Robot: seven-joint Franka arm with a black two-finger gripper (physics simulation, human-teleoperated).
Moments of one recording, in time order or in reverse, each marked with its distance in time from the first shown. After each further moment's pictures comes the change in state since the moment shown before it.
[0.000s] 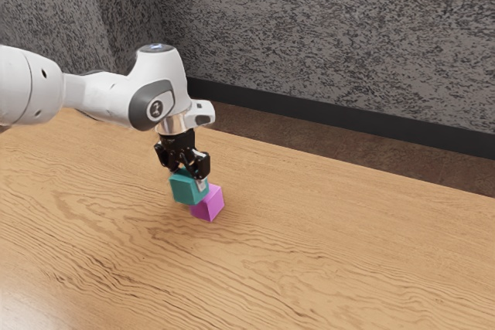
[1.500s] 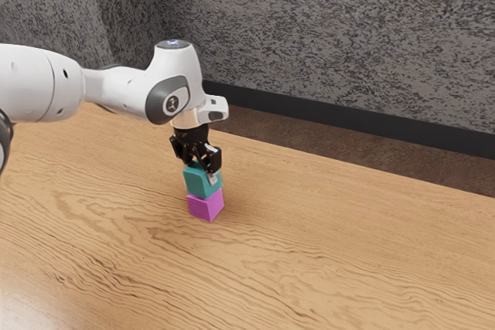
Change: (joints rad) arm -0.001 0.089 -0.016 0.115 0.023 -0.014 0.064
